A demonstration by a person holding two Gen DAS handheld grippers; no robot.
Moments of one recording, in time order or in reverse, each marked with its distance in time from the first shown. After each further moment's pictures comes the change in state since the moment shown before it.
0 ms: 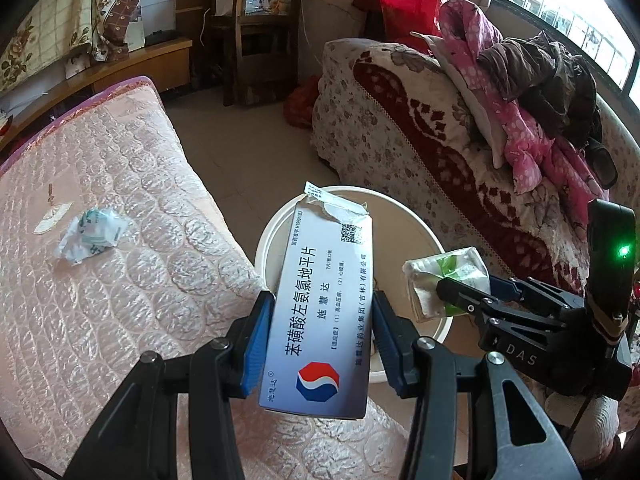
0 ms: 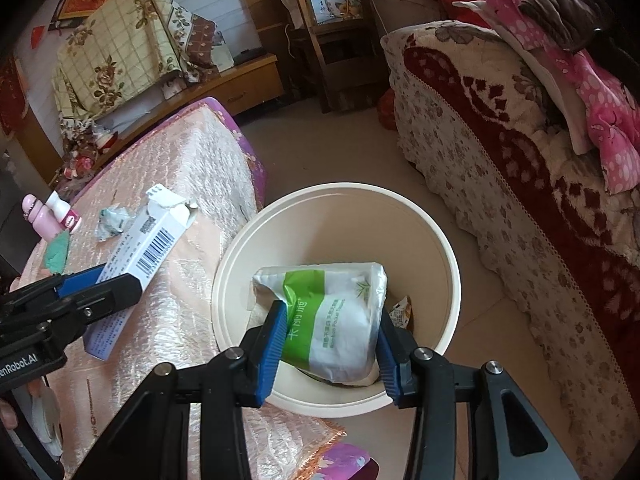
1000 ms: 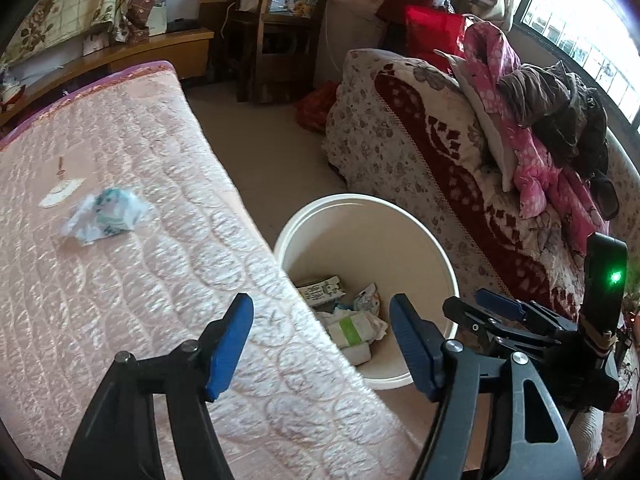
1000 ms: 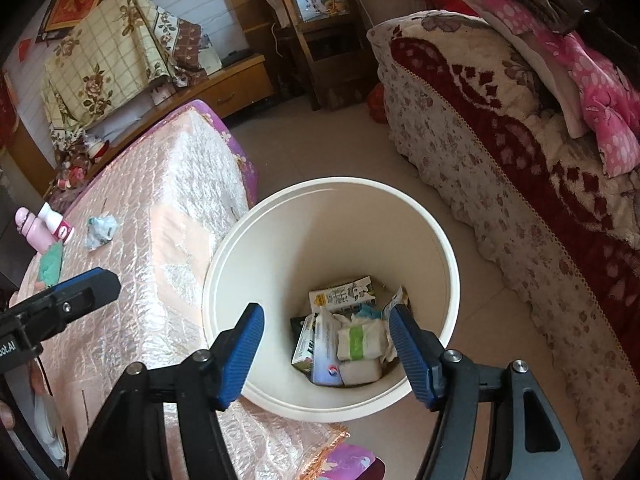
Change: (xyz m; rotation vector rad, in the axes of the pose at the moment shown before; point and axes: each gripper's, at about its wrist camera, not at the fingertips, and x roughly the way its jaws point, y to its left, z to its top) left arm -0.006 0.029 -0.005 -0.097 -0.026 -0.007; right arm 0.010 -0.005 -0.002 0.044 0.008 -0.006
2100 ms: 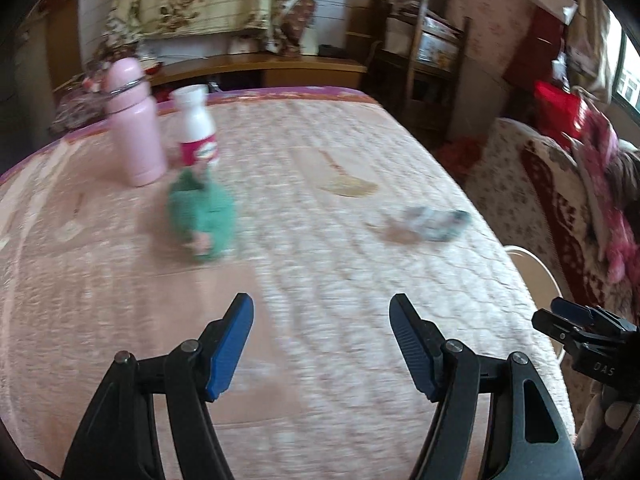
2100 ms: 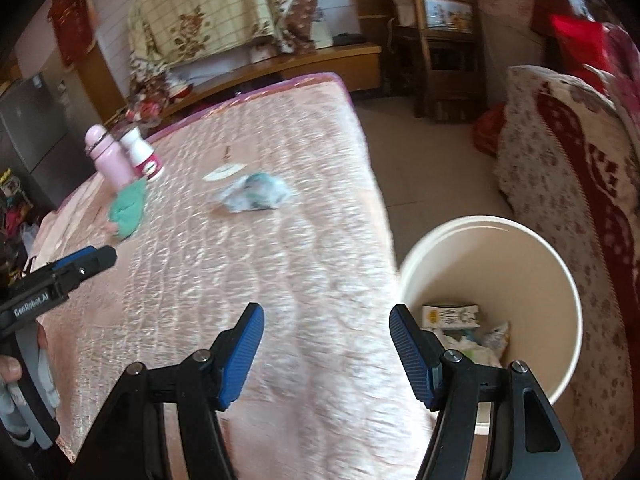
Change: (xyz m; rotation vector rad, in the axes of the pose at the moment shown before) left arm -0.135 0.206 -0.054 -0.236 -0.139 0.345; right arm -0.001 0.193 -0.002 -0.288 0.035 0.158
